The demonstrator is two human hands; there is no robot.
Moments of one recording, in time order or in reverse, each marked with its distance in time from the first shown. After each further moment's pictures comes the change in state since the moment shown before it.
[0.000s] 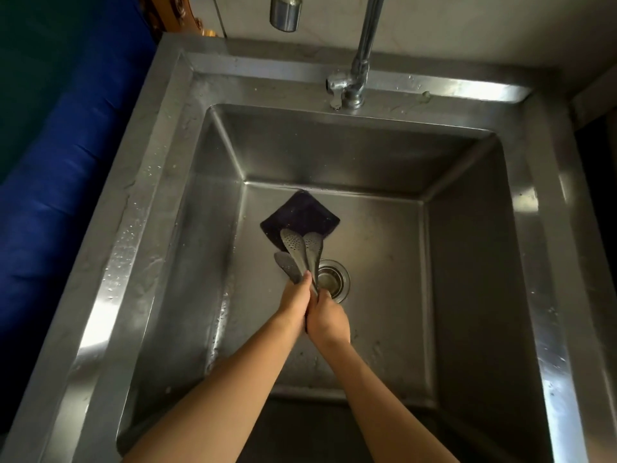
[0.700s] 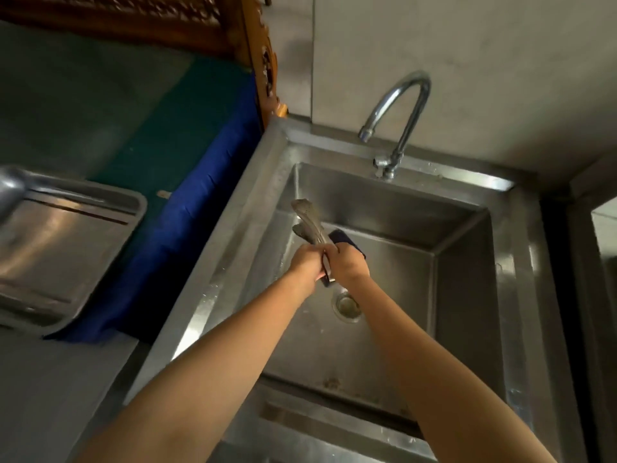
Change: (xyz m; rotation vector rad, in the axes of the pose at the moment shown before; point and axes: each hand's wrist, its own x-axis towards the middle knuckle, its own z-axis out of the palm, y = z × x) left_hand -0.145 0.110 -0.069 -0.202 -0.086 0.206; right_hand -0.089 -0.139 -0.087 -0.054 -0.035 -0.266
